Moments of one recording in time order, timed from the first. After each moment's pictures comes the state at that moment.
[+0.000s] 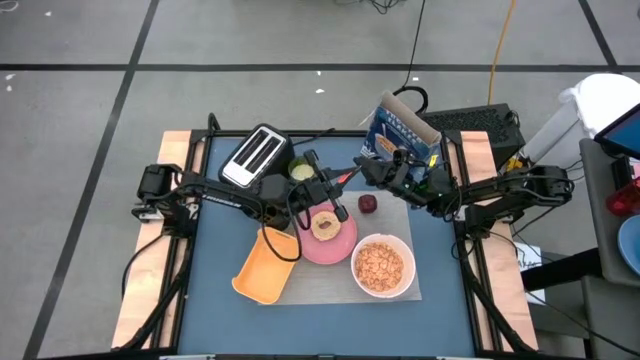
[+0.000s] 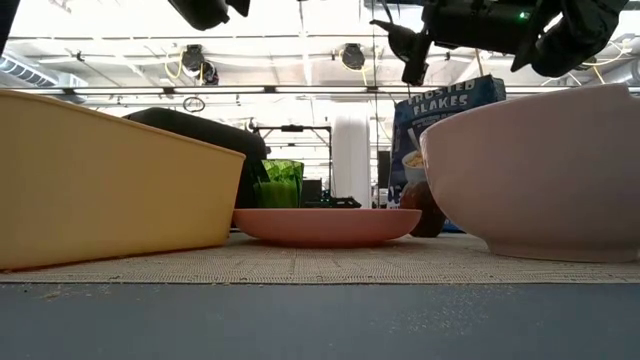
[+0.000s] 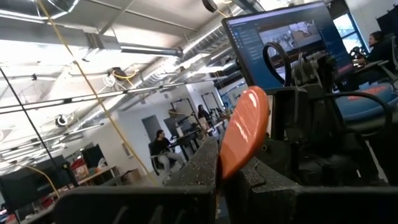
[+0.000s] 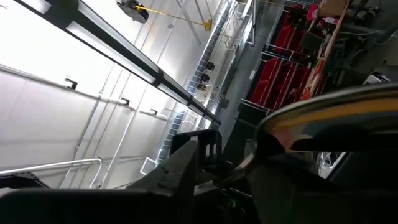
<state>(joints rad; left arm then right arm) -0.05 1.78 1.16 1.04 -0.37 0.63 -0.10 1.32 0.48 1.27 0.27 1.19</state>
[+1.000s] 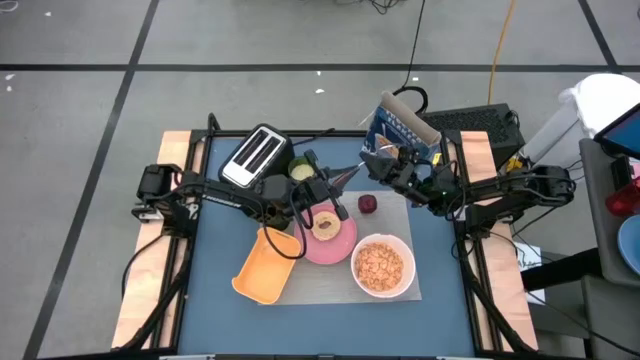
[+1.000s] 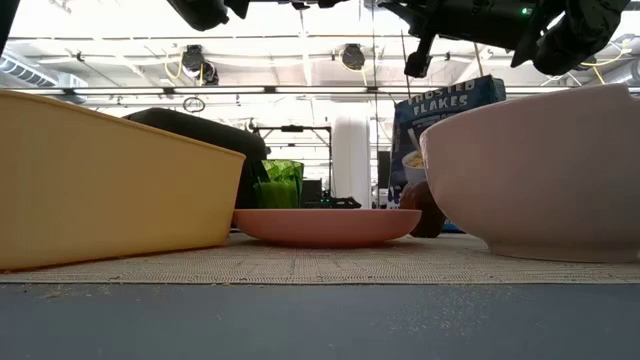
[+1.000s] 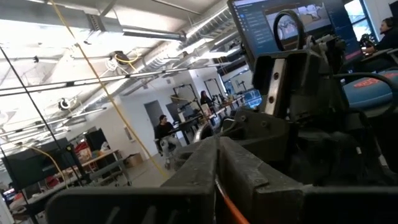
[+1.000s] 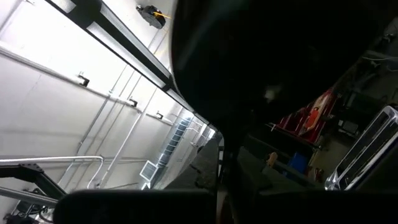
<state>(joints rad) -0.05 1.78 1.16 1.00 -0.41 0.59 -0.10 1.31 0.48 1.30 0.27 1.08</state>
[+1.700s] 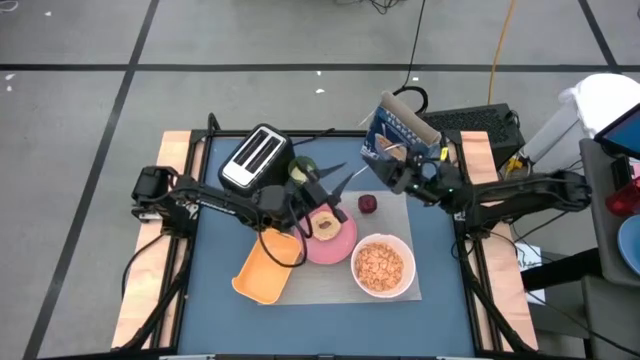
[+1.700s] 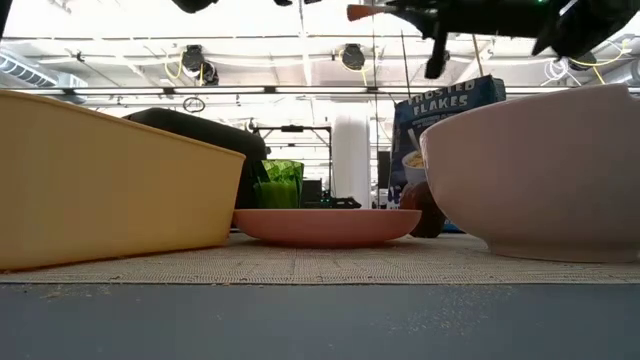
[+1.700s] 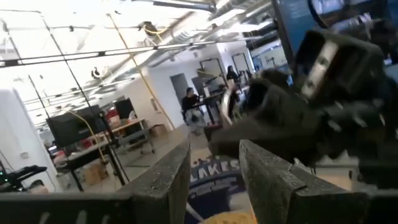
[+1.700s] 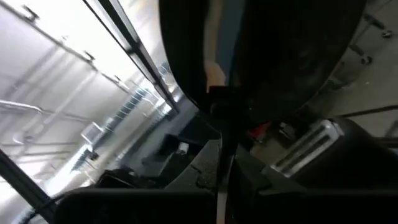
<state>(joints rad) -0.13 1.75 1.16 0.94 -0.69 0.58 -0.10 1.13 0.48 0.99 0.26 0.84</state>
